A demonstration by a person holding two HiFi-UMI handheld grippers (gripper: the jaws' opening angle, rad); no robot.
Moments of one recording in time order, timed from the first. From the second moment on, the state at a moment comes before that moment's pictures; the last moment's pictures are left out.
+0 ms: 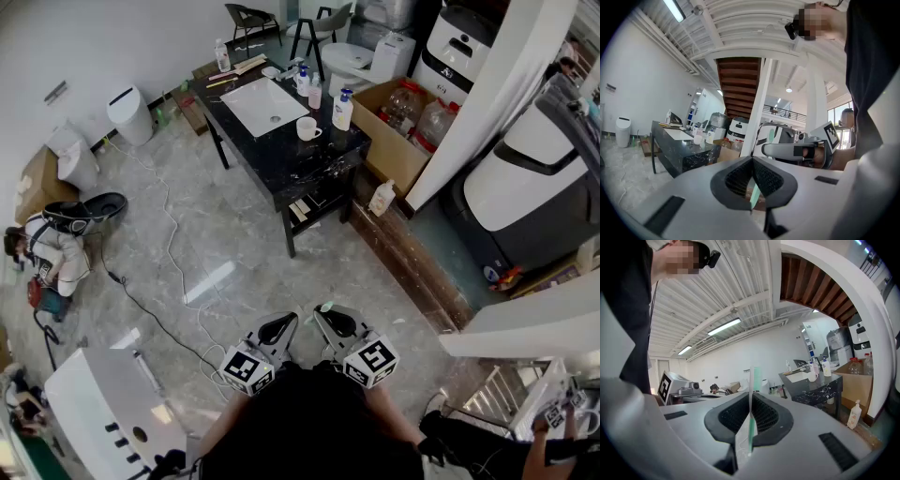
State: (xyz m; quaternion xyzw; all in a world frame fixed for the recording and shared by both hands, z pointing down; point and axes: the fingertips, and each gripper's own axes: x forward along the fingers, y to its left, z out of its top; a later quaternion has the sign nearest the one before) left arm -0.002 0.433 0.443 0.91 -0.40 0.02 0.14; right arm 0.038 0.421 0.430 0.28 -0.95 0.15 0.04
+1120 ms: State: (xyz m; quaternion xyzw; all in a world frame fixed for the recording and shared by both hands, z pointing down) left arm 0.035 0.419 0.454 0.89 -0.43 0.03 0.15; right arm 0.082 0.410 0.439 0.25 -0.95 0.17 0.03
